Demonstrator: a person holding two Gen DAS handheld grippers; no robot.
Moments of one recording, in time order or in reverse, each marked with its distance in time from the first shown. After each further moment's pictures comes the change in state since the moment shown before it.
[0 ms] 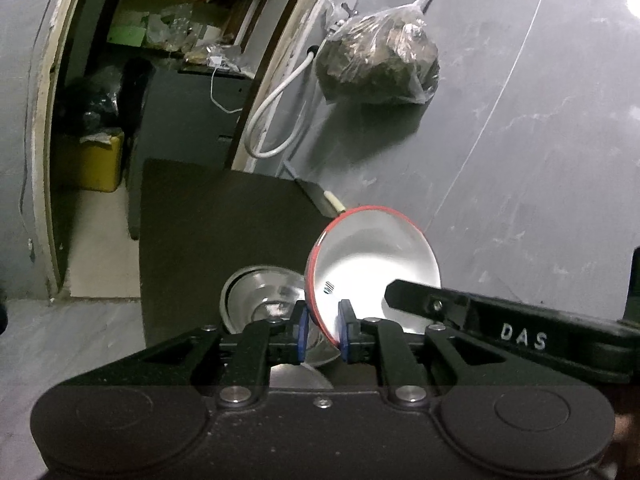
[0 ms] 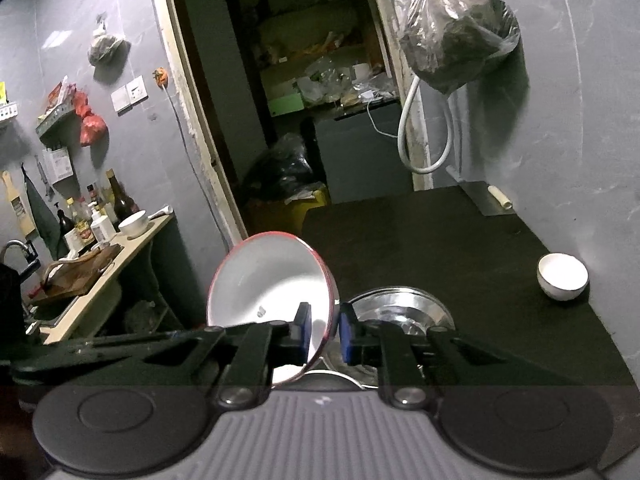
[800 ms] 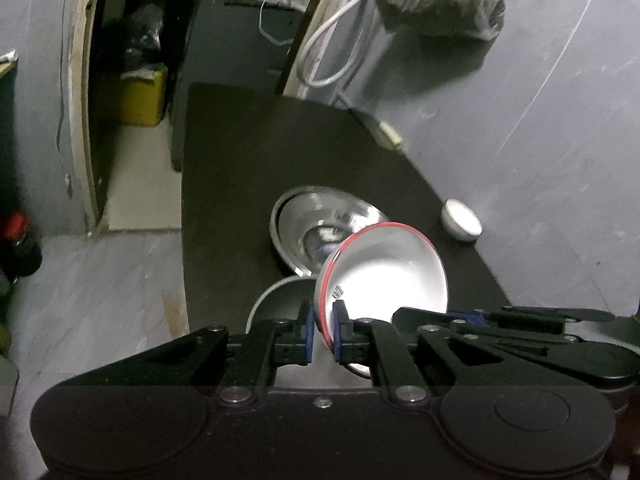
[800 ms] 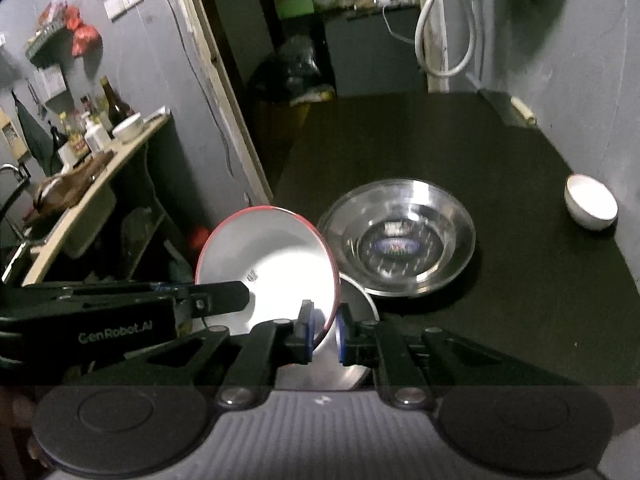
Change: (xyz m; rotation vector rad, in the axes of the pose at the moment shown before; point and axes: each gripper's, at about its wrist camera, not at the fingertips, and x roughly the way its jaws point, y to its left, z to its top) left arm 0.030 0.018 -0.023 -0.070 0.211 0.148; right arm 0.052 -0.003 -0.036 -0.051 0.318 0.003
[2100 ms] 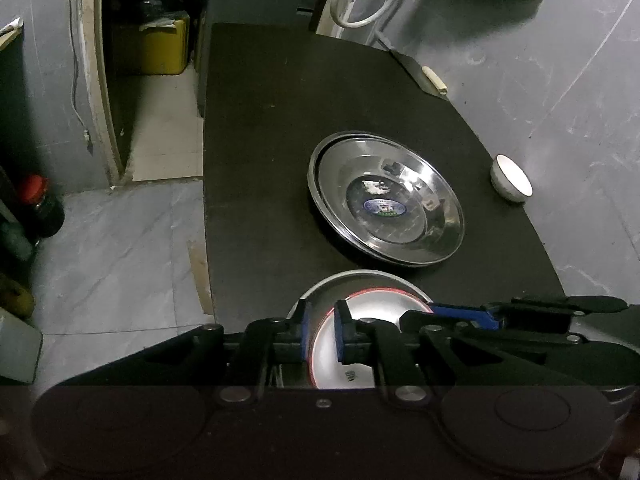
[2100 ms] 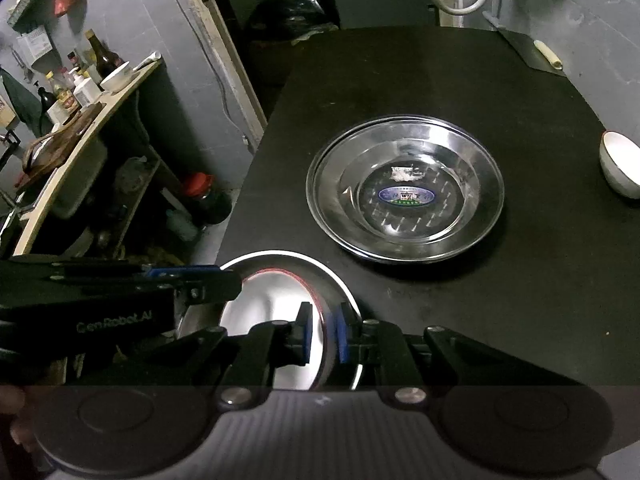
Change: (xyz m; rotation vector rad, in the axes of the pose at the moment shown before) left arm 0.044 0.015 0.010 -0.032 0.167 0.088; right arm 0.055 -0.012 0.006 -0.003 0.187 0.023
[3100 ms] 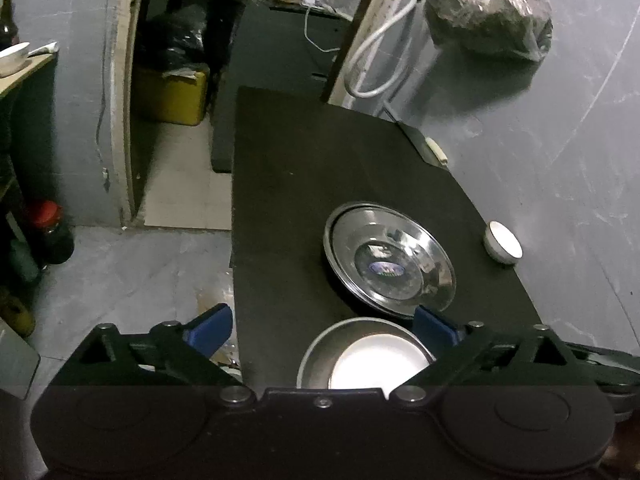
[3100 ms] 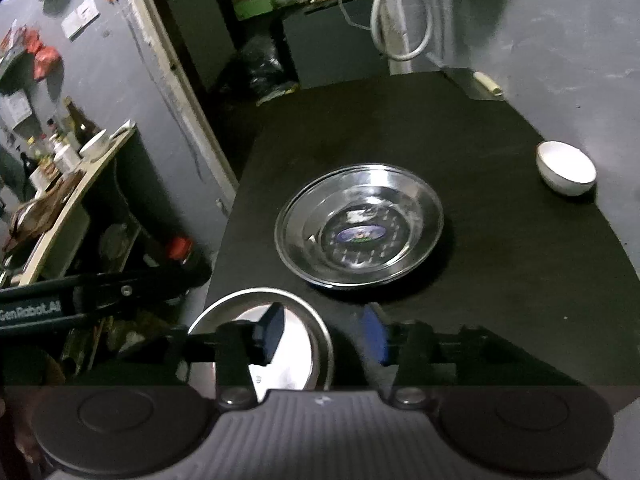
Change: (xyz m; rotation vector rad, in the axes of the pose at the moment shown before) left arm -0.046 0.011 -0.006 -0.054 -0.212 0.008; right arm -0.042 -0.012 -0.018 0.123 -0.197 -0.073
